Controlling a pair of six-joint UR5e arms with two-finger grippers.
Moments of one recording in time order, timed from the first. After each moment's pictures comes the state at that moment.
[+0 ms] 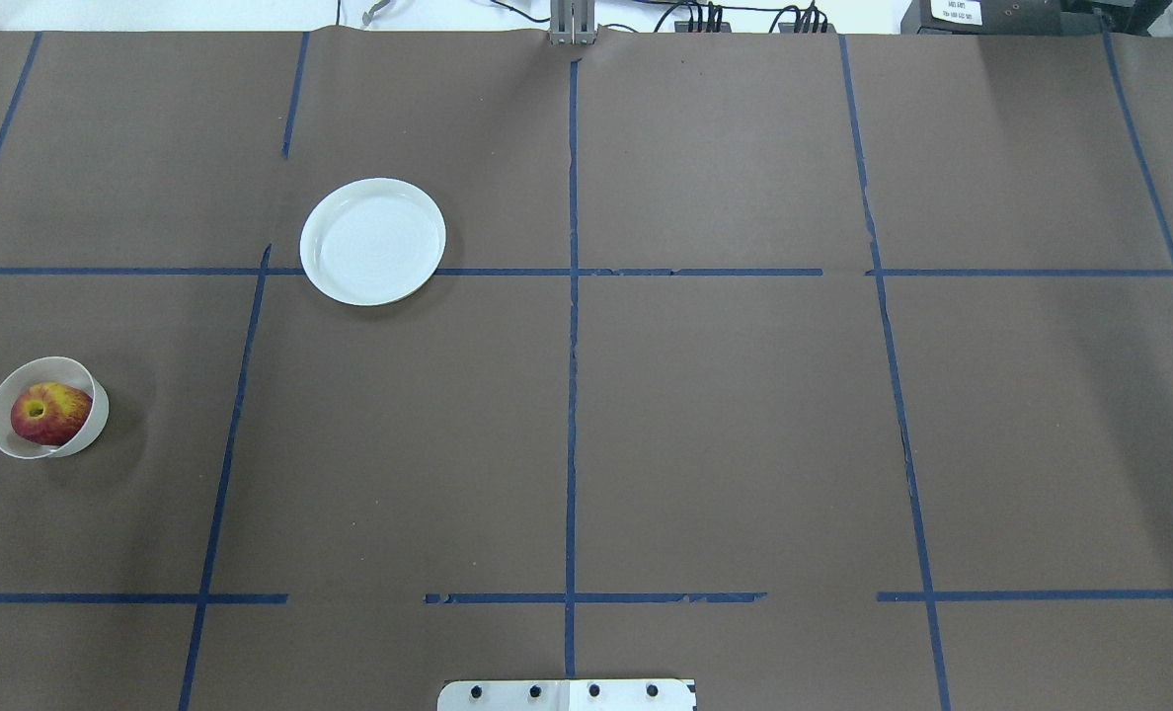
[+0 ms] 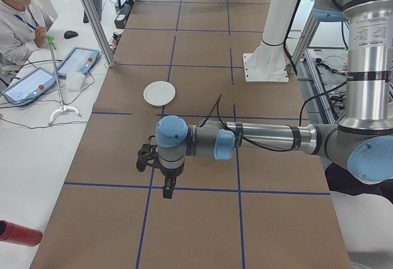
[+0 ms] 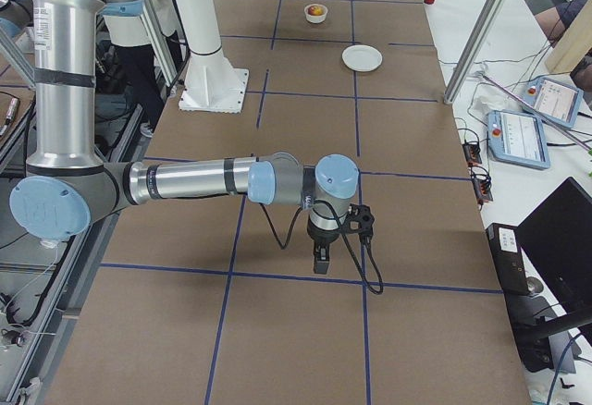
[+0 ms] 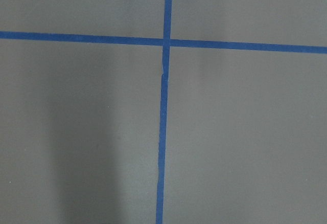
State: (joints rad) left arm -1.62 -1.49 -1.68 -1.62 -2.30 0.08; right arm 1.53 -1.65 1.77 -1.72 2.27 -0.01
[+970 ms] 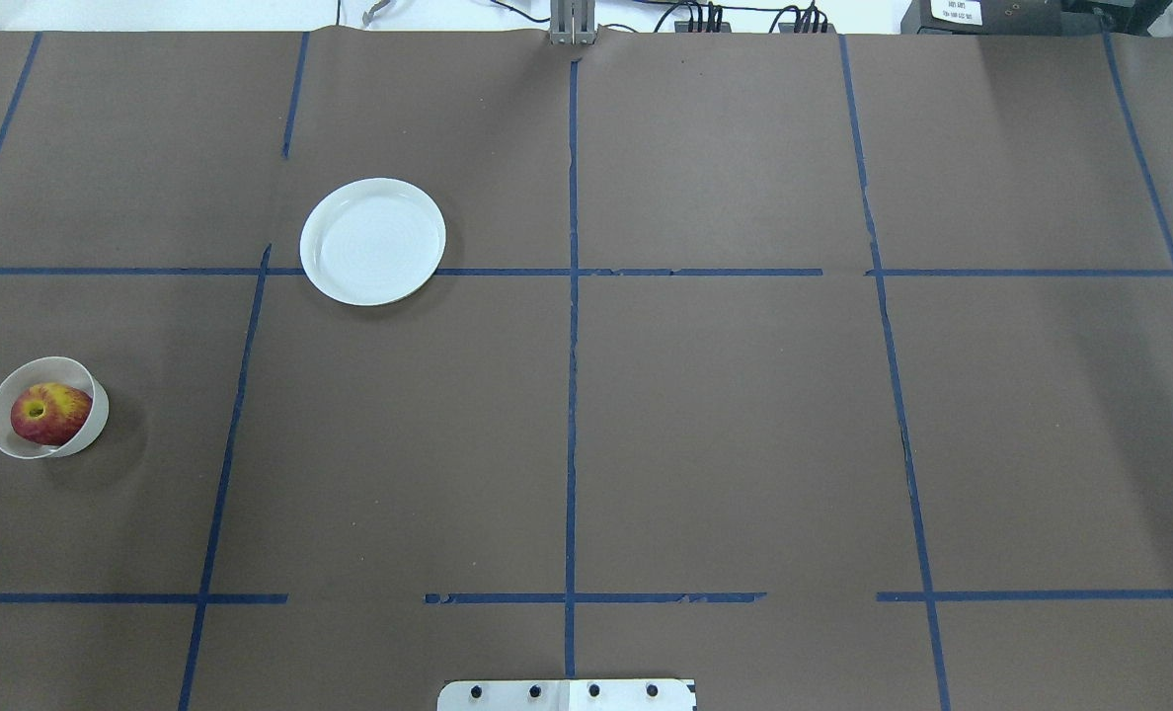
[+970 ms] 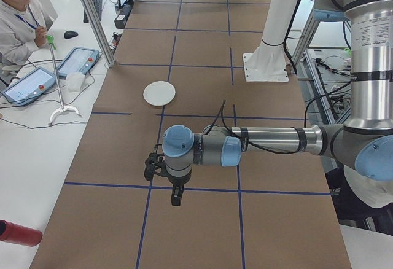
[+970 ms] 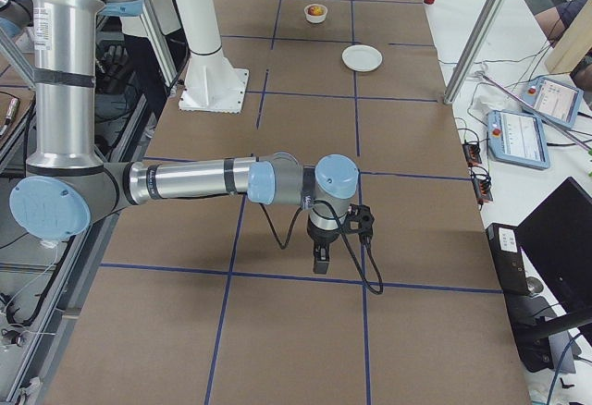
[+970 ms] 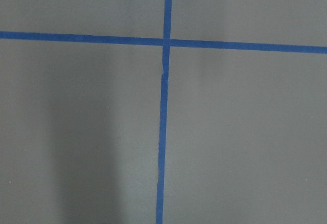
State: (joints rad) left arm -1.62 -1.45 -1.68 -1.62 -2.30 0.08; right arm 1.53 -1.65 1.77 -1.72 2.27 -0.01
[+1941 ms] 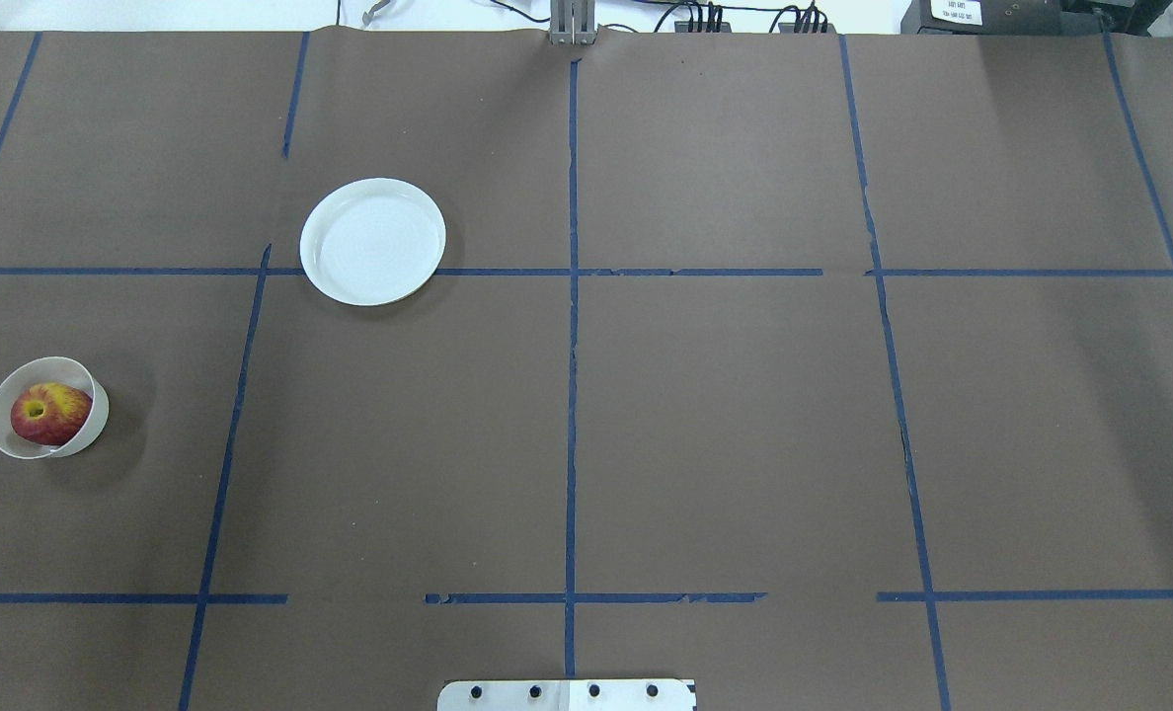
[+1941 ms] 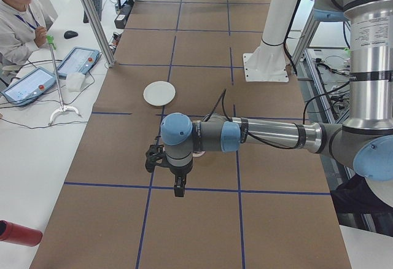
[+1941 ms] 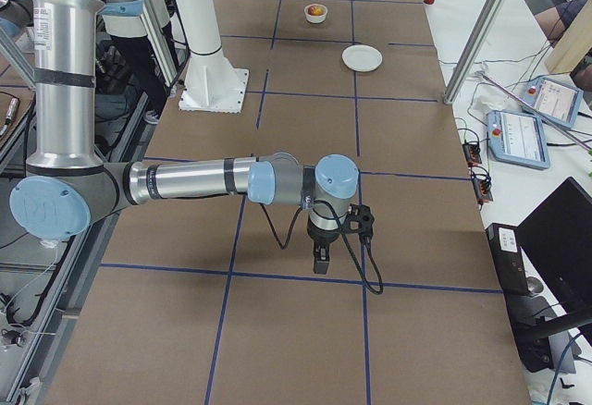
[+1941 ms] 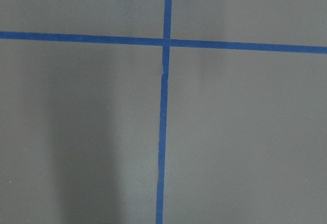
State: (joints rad) left arm -1.62 -1.47 -1.77 -1.46 -2.30 0.09; right arm 1.53 -1.65 1.77 -1.72 2.27 -0.01
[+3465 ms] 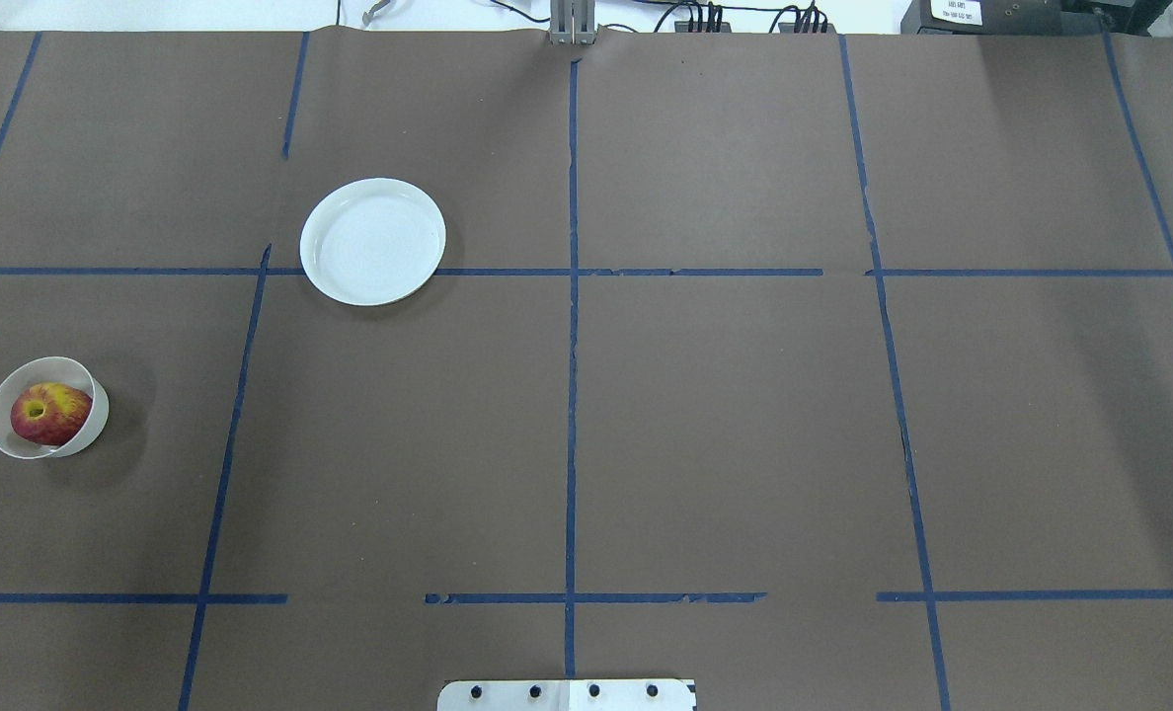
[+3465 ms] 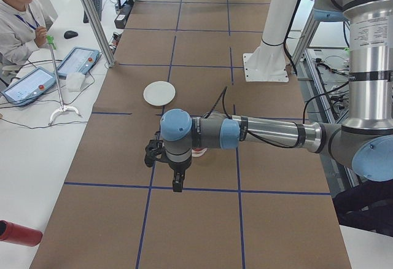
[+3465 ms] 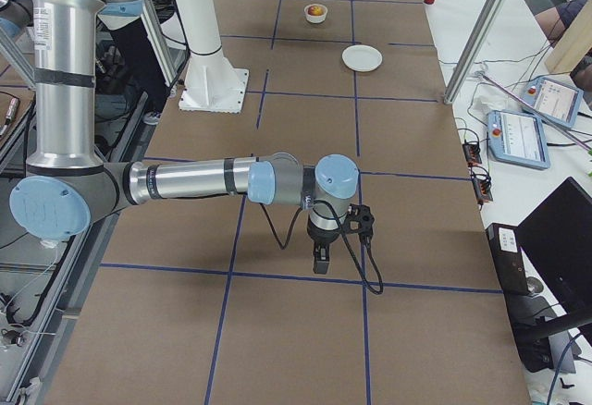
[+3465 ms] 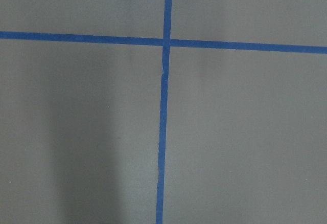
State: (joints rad) left arm -1.61 -1.47 -1.78 -1.47 -2.32 0.09; right arm 1.53 -1.65 1.77 -1.72 2.27 -0.01
